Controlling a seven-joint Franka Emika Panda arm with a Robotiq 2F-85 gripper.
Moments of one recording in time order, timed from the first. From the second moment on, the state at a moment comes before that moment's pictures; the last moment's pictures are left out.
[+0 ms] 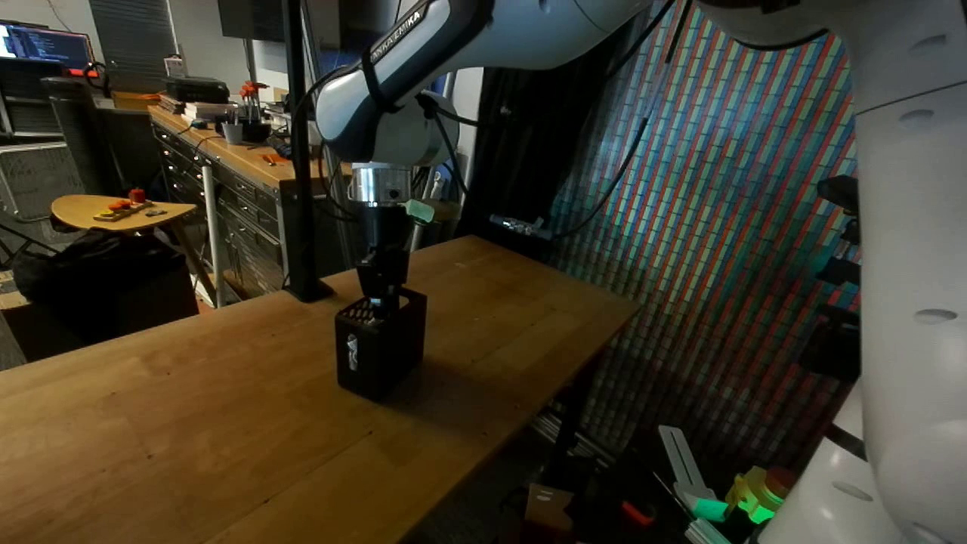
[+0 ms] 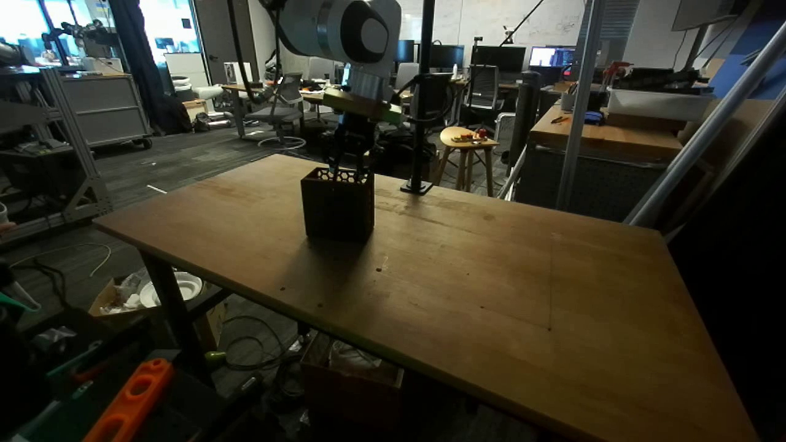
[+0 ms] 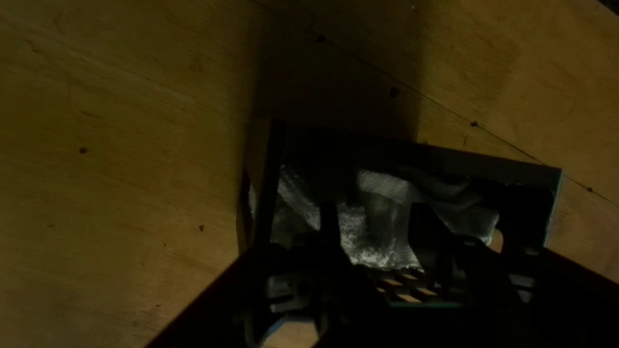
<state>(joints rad) -0.10 0.44 0.08 -1.79 0.07 1.99 -0.55</state>
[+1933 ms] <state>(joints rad) -0.04 0.45 0.08 -1.81 0.05 2.01 -0.44</state>
